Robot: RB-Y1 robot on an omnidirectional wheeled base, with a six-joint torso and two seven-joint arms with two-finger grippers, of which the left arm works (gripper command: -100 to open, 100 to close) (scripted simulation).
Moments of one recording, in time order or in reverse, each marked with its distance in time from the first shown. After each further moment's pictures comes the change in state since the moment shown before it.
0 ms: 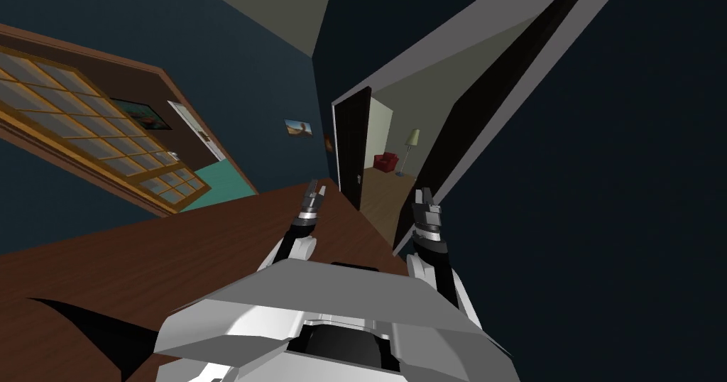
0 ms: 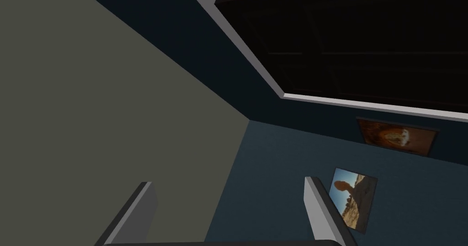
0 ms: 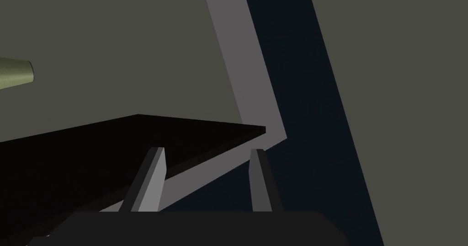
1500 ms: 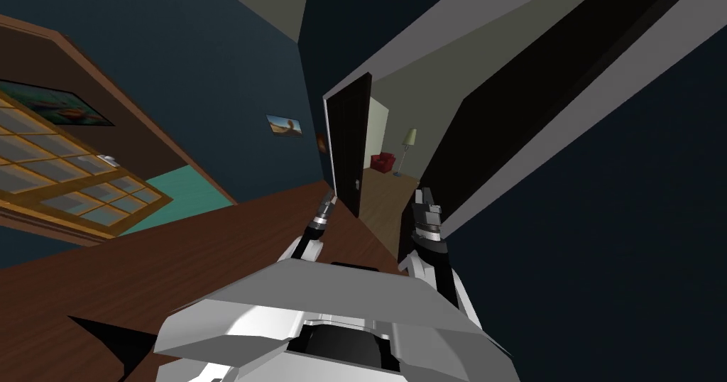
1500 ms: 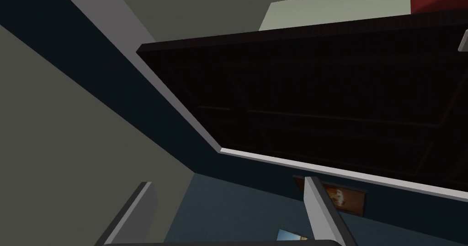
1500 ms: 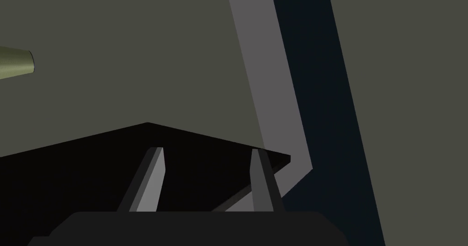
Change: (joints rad) arm -0.101 0.052 -0.069 0.321 -0.088 -0.080 0.106
